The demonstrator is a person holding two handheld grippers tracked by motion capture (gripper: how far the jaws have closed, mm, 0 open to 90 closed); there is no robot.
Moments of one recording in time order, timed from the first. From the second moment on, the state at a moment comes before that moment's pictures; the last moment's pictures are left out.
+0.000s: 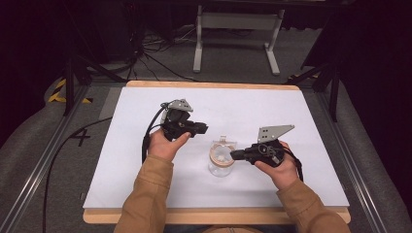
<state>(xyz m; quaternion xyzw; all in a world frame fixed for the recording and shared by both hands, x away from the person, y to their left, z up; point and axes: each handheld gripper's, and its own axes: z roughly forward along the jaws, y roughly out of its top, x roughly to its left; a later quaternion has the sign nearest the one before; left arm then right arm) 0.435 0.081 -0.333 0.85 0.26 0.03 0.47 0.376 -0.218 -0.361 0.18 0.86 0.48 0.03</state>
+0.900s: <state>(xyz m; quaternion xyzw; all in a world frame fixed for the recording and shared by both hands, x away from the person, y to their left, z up) 0.437 0.076 -0.338 0.86 0.25 0.00 0.44 0.374 -0.212 -0.366 0.20 0.89 0.41 -0.01</state>
